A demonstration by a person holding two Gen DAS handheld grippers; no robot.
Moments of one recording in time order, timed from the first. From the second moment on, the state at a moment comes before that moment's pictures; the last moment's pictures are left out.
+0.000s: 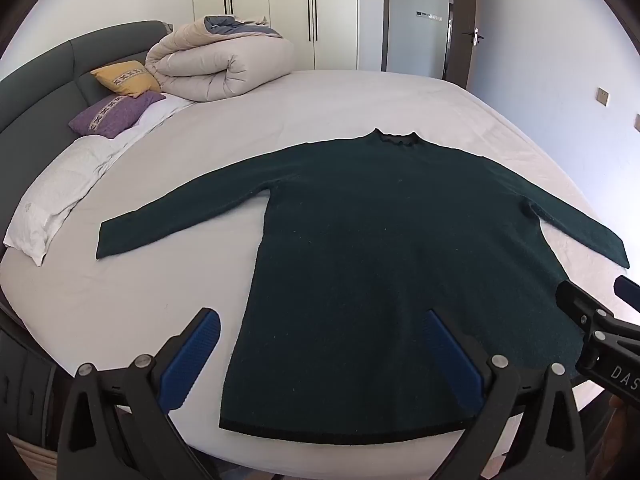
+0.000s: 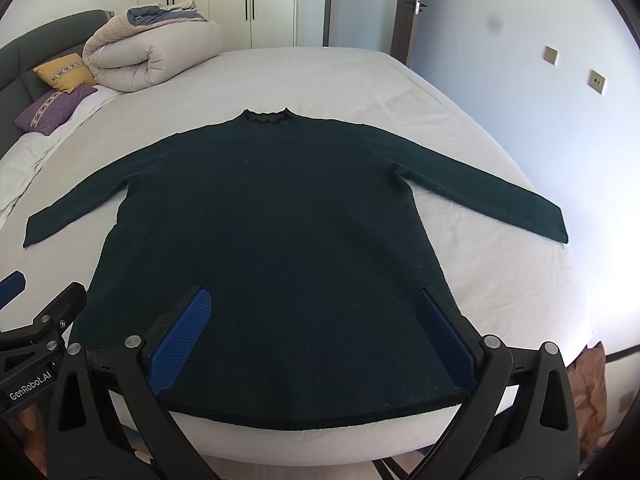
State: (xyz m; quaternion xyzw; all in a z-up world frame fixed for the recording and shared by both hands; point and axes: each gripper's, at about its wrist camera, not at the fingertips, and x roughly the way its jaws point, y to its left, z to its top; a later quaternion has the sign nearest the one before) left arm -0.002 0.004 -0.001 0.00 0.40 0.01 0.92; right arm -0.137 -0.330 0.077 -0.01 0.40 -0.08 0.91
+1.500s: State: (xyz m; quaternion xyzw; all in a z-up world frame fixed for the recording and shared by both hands) left arm -0.002 0.003 0.002 0.00 0.40 0.01 0.92; right arm -0.139 -0.331 0.082 -0.01 0.40 -0.08 0.91
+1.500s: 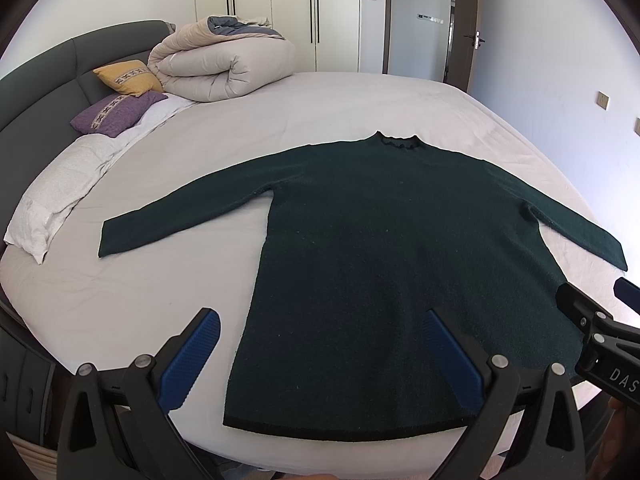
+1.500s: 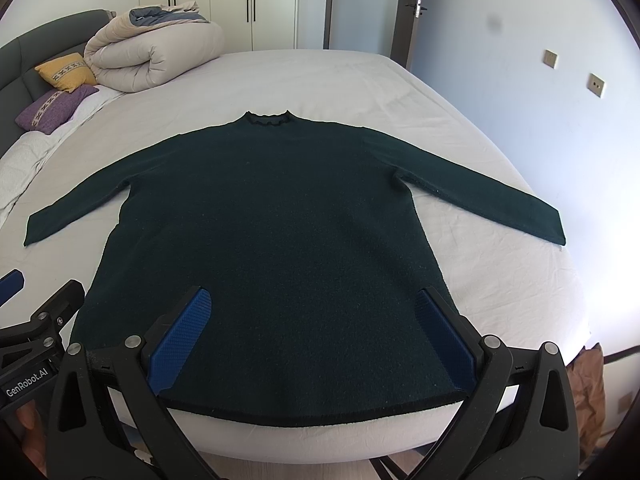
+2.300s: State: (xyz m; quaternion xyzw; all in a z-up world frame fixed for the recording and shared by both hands) left arm -0.002 0.005 0.000 0.00 0.40 0.01 0.92; right arm -0.138 -0.331 0.075 -0.01 0.40 -0.08 0.91
